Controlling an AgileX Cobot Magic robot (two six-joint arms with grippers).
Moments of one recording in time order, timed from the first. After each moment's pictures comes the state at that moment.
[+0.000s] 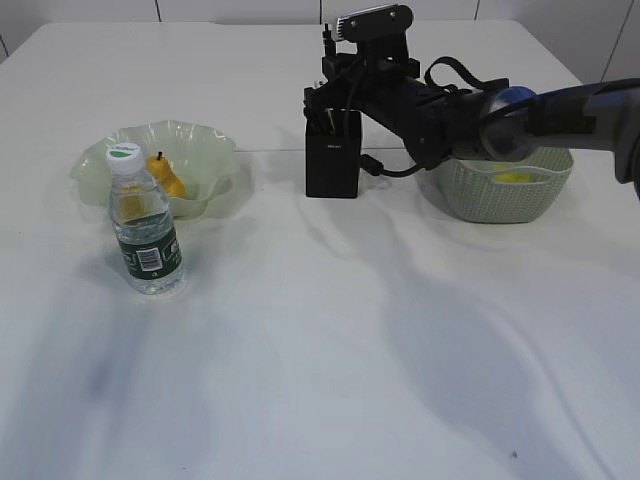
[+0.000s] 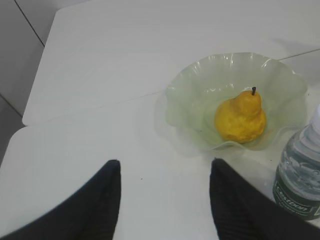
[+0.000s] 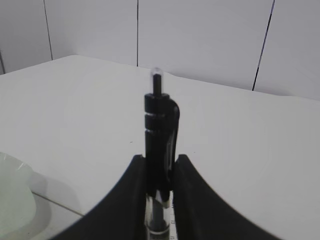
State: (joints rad) left arm 0.01 1.17 -0.65 0.21 -0.03 -0.03; right arm 0.31 2.41 -1.85 -0.12 -0.41 0.02
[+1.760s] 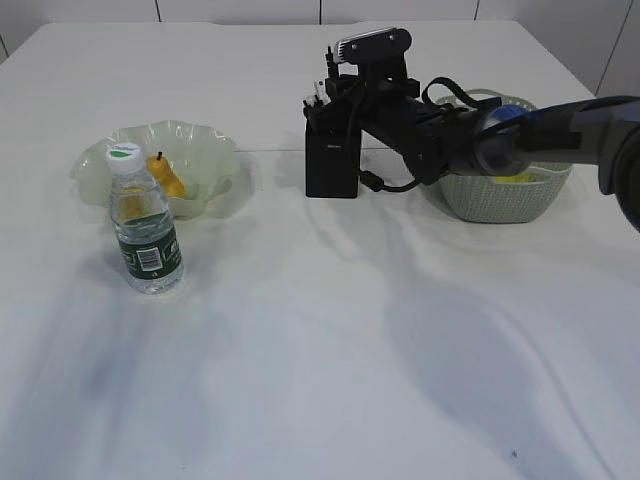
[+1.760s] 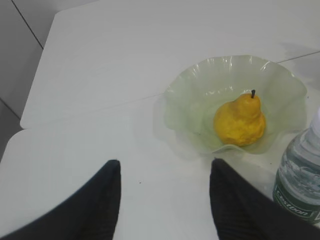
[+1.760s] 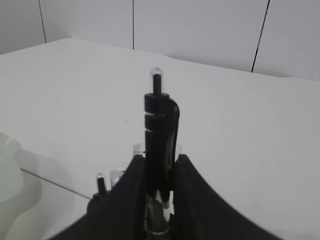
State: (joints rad) left arm 0.01 1.19 -0.65 0.21 -0.06 -0.03; right arm 0.29 2.46 -1.86 -0.12 -0.40 0.01
